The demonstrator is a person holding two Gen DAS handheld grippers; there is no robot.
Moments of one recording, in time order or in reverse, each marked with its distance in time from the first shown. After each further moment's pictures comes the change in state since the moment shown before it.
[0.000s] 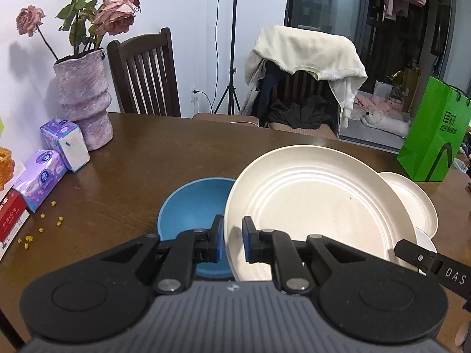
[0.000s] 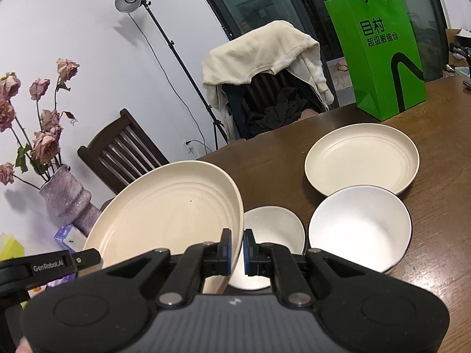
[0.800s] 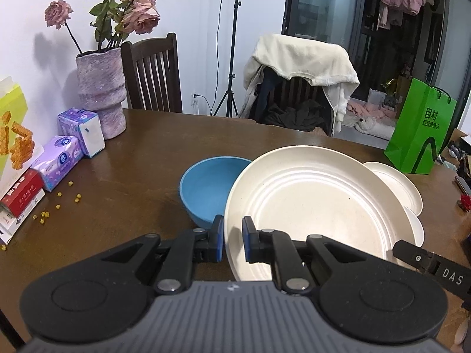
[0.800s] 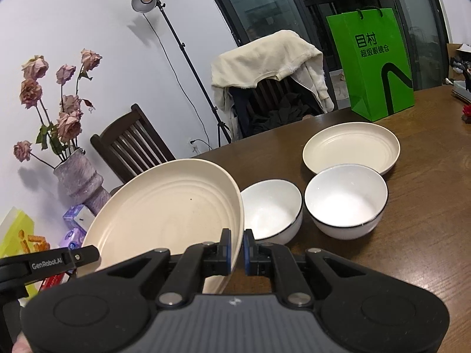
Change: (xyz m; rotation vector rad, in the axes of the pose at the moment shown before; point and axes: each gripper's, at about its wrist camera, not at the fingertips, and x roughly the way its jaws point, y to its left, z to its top) left arm -0.057 0.025 -0.047 -0.012 -0.036 -0.028; right arm -0.063 0.015 -0.047 -0.054 -0.024 -0.007
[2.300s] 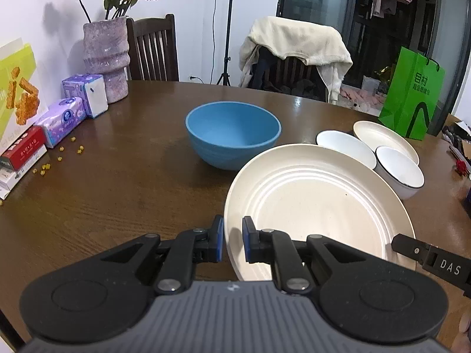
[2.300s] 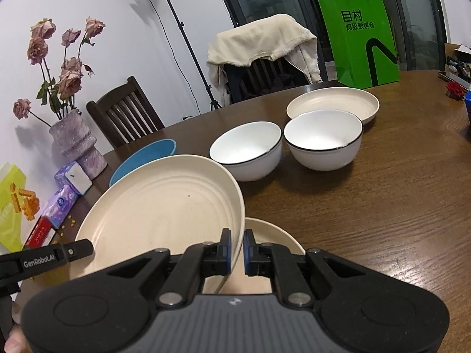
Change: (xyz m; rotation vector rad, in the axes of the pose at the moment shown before) left arm -0.011 0.015 -0.086 0.016 0.043 -0.025; right arm -0.023 -0.013 -0.078 -0.049 0.060 -0.044
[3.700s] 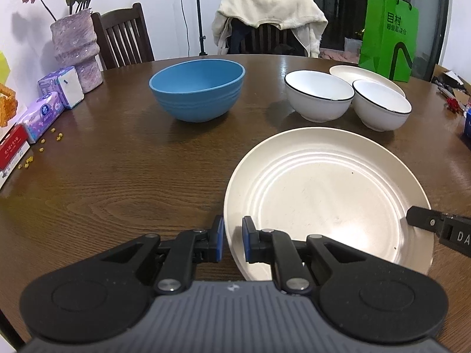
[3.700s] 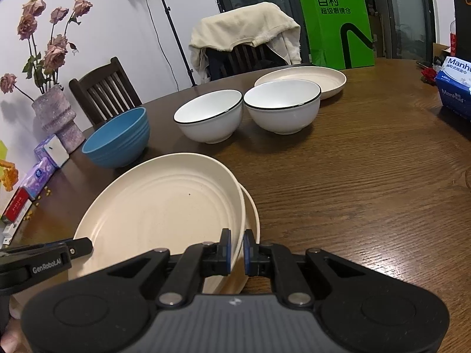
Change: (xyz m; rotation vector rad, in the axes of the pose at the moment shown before) left arm 0.013 -0.035 -0.053 0.163 0.079 0.000; right arm -0.016 -0.030 -0.044 -0.033 0.048 -0.090
